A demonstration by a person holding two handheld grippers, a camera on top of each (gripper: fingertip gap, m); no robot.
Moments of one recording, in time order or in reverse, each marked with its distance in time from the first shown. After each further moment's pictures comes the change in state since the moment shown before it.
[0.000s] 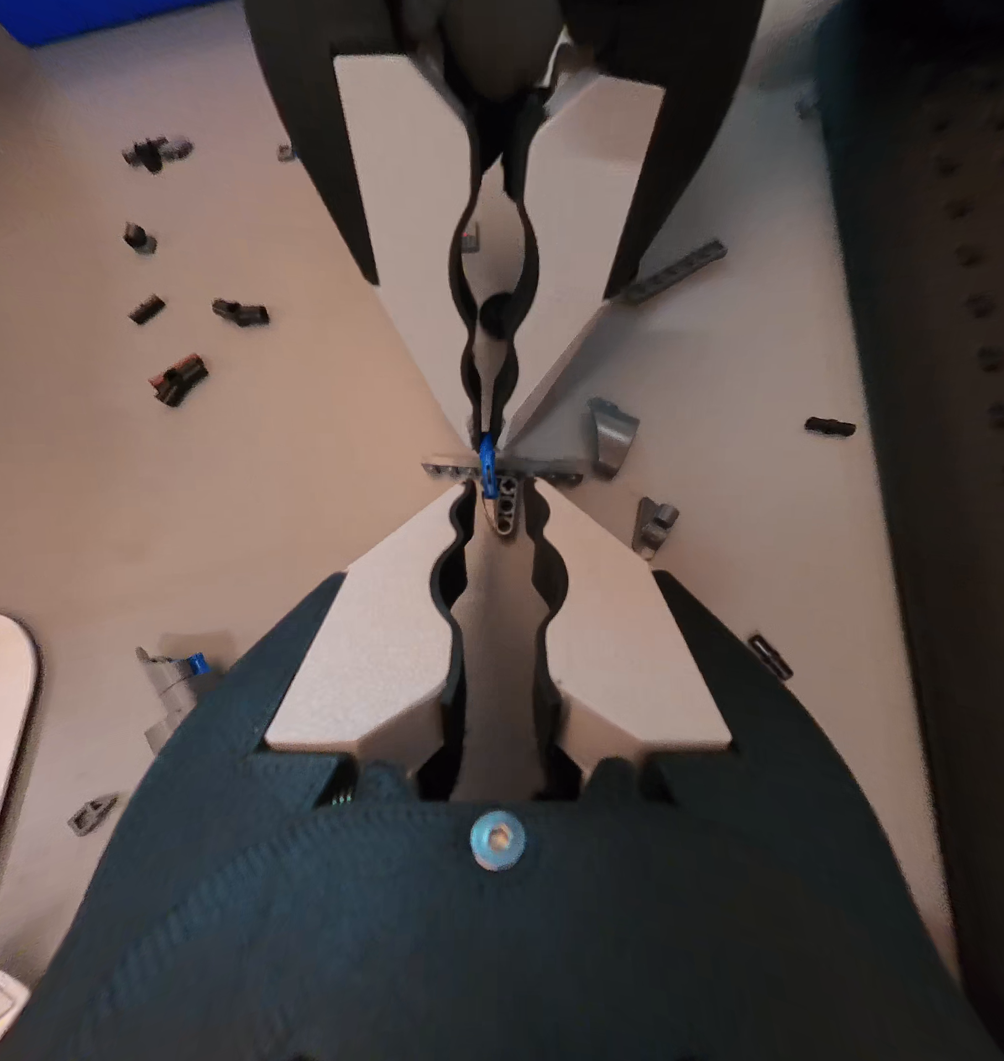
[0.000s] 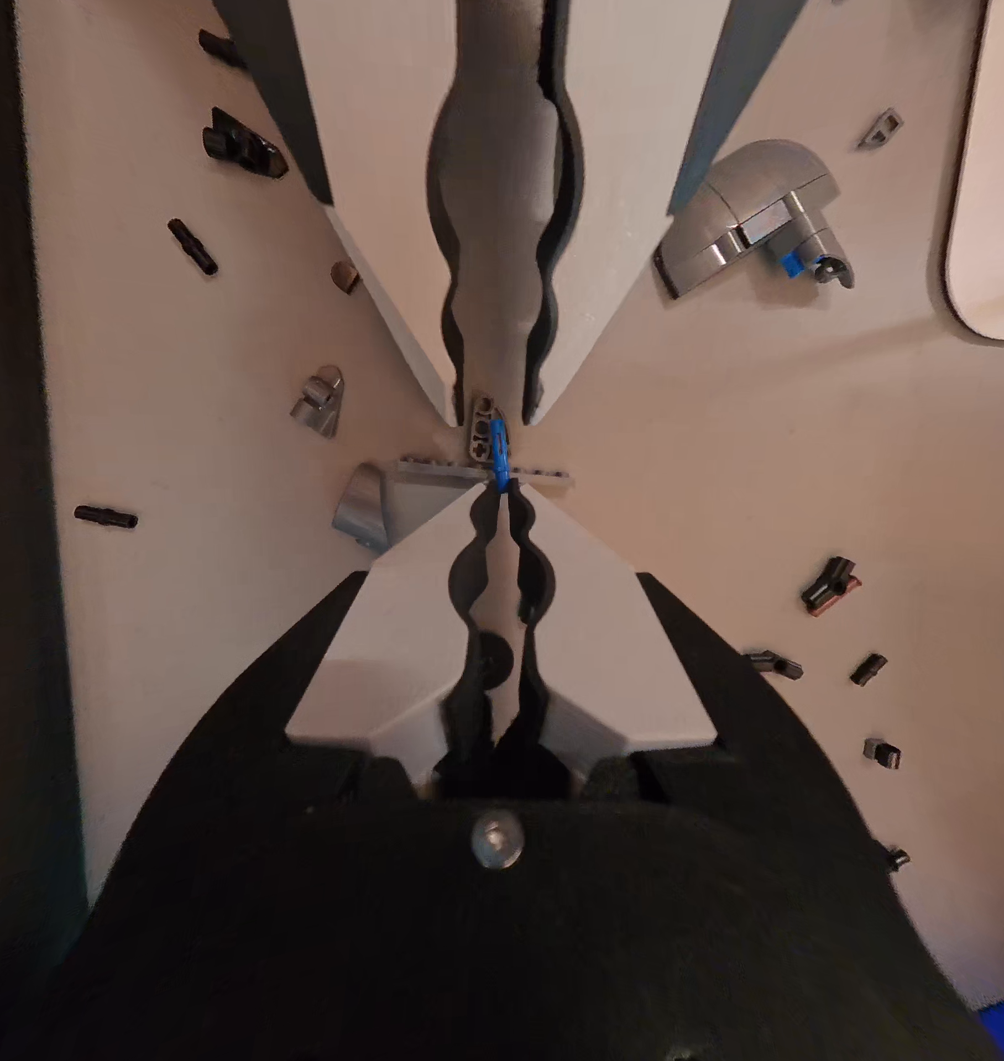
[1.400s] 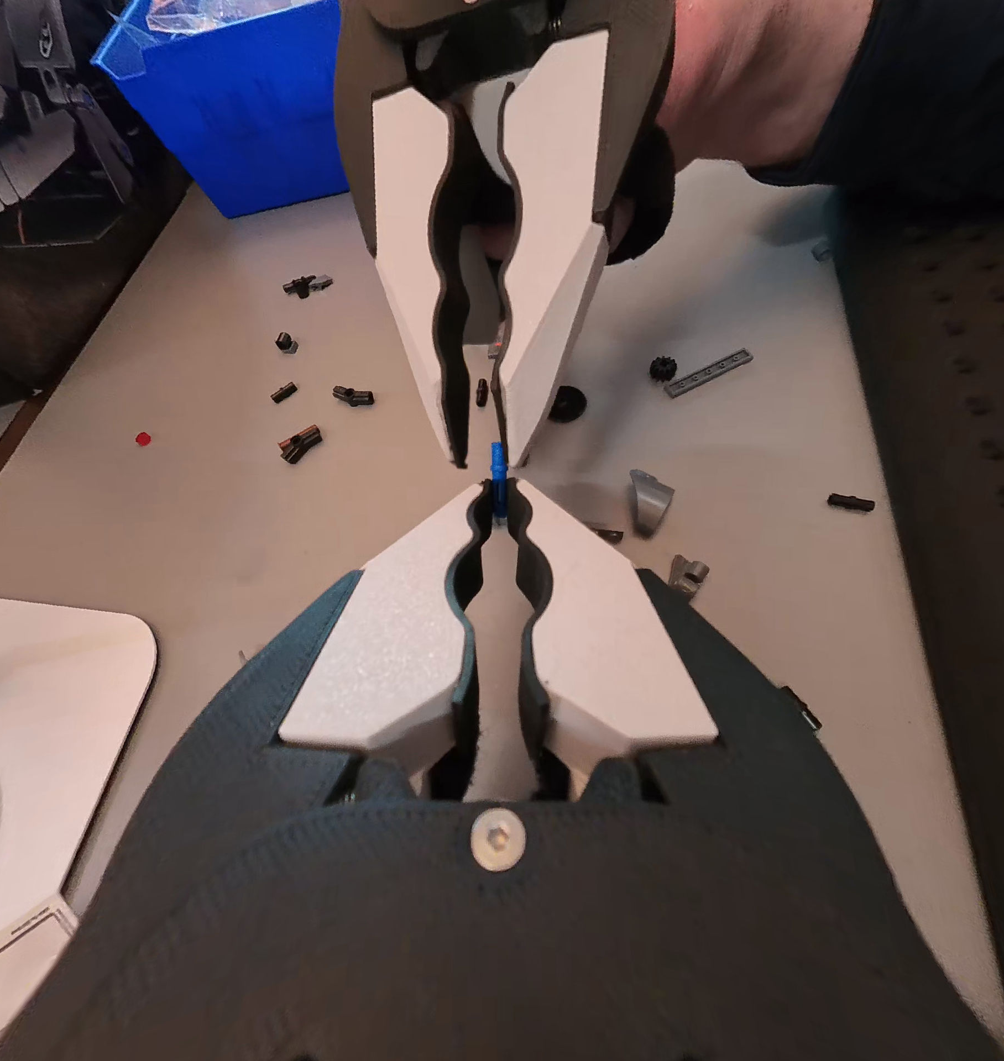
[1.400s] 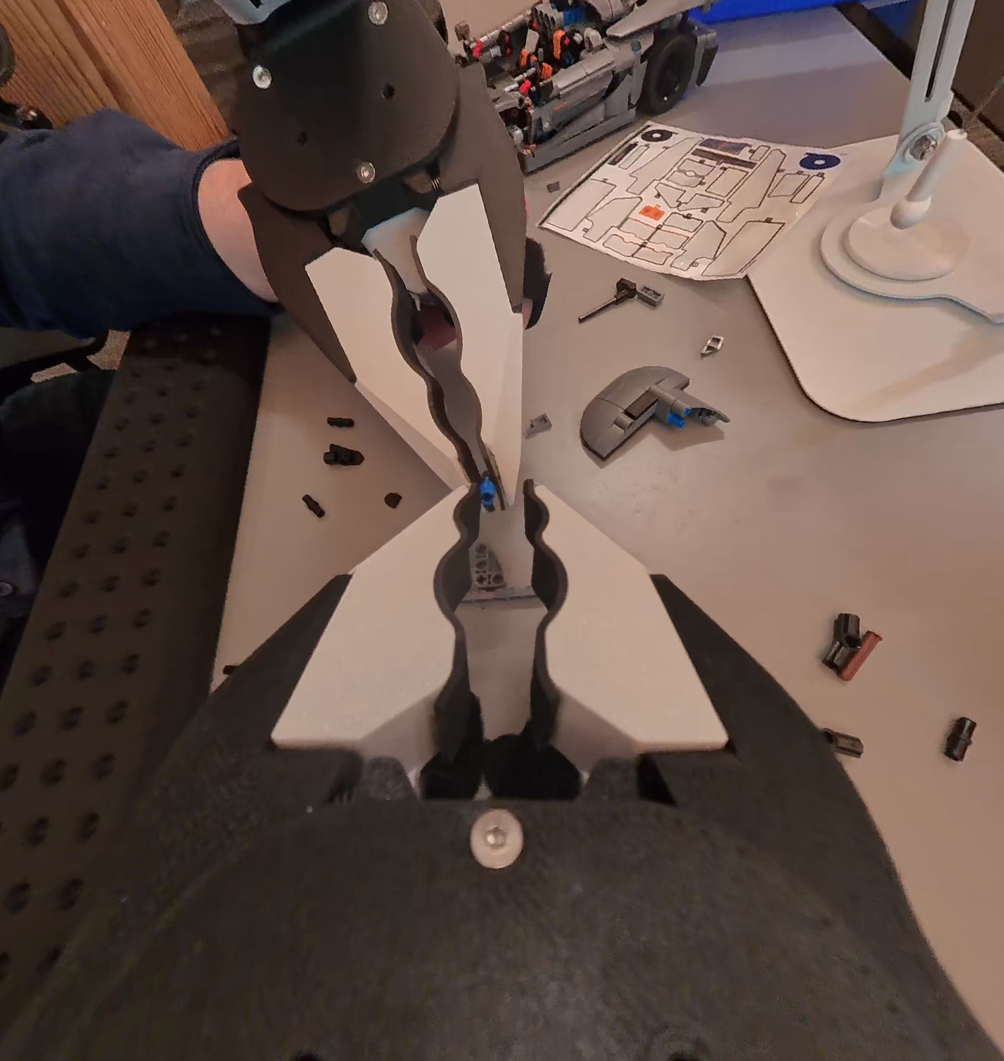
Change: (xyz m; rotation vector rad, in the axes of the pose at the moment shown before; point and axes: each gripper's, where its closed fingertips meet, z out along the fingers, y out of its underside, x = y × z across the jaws) left arm -0.019 -0.027 -0.023 0.182 -0.120 -0.001; right arm 0.022 -0.047 -0.048 0.553 -0.118 0.291
